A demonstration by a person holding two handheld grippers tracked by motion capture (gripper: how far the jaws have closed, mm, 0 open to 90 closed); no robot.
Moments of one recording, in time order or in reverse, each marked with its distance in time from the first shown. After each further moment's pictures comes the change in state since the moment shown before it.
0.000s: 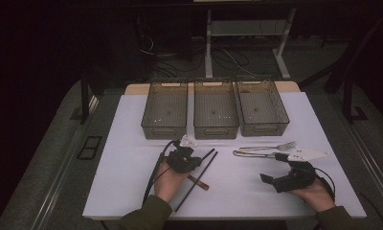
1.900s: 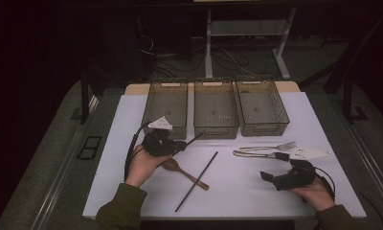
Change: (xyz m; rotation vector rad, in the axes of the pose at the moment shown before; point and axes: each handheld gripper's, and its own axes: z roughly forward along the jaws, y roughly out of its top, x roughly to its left) left arm 0.052 0.023 -0.066 -0.113 -0.131 0.078; right arm -0.006 -0.002 0.002 -0.036 0.003 0.041
